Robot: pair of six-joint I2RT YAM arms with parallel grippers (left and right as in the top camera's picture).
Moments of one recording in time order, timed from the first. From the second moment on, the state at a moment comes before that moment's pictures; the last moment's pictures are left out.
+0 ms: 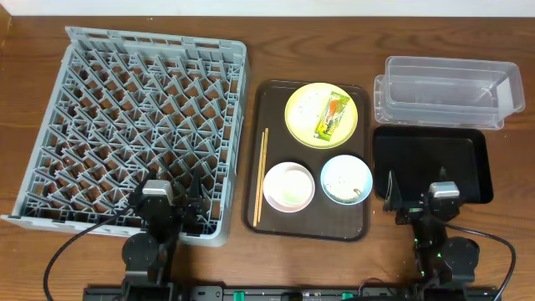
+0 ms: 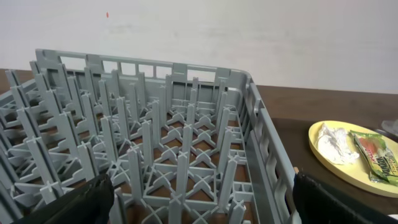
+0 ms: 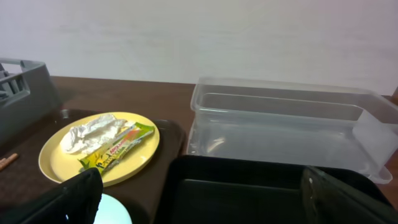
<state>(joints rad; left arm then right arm) -0.05 0.01 0.02 -0.11 0.04 -0.11 -0.01 0.01 0.01 -0.06 -0.07 -0.02</state>
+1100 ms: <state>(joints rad) -0.05 0.01 0.02 -0.11 0.04 -0.11 -0.01 0.01 0.01 -0.06 -0.07 0.00</state>
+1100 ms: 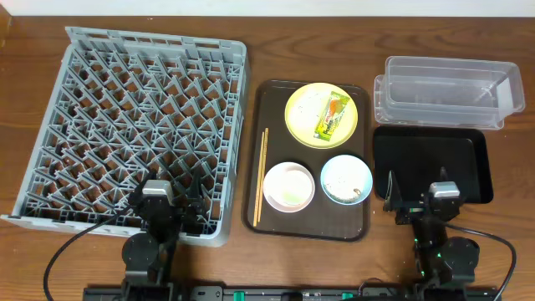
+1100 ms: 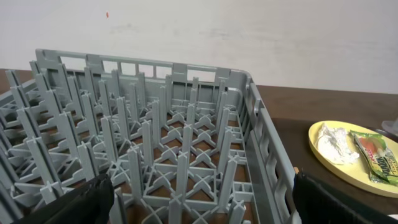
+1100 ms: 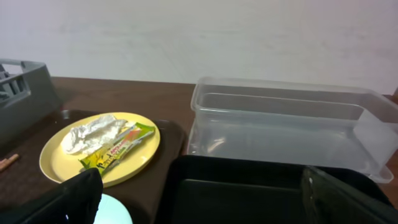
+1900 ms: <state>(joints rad) -0.05 0.60 0.66 -0.80 0.05 -0.15 -0.01 0.77 0.72 -0.43 -0.35 0.13</state>
